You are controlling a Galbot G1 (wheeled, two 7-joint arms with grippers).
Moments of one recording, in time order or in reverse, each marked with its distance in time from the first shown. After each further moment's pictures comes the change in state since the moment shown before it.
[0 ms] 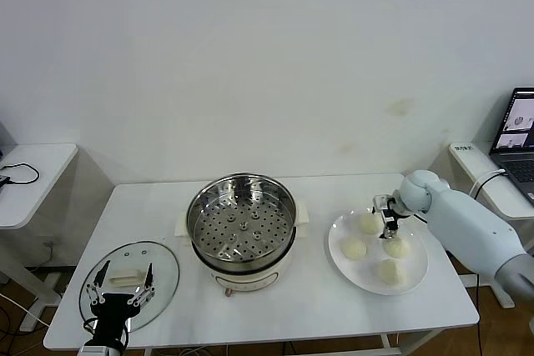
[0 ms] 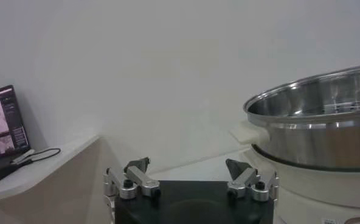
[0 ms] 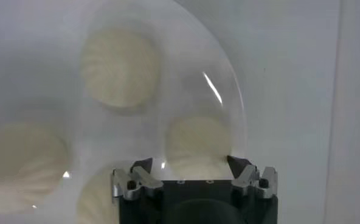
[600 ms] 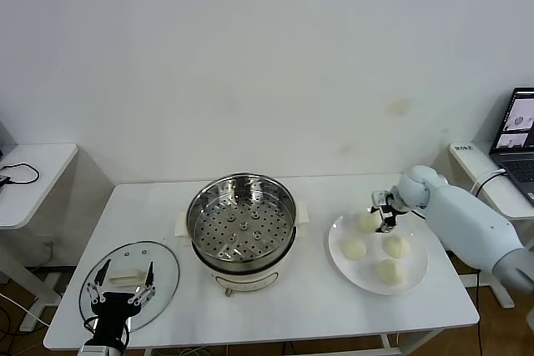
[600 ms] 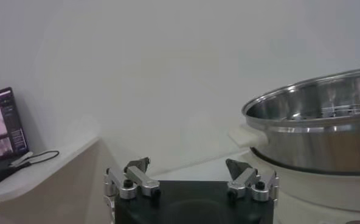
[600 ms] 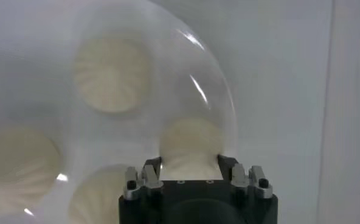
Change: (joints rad) left arm 0.000 0.003 0.002 -0.006 -0.001 -0.003 0.002; right arm 0.061 -0.020 -0.042 0.031 0.059 -0.001 -0.022
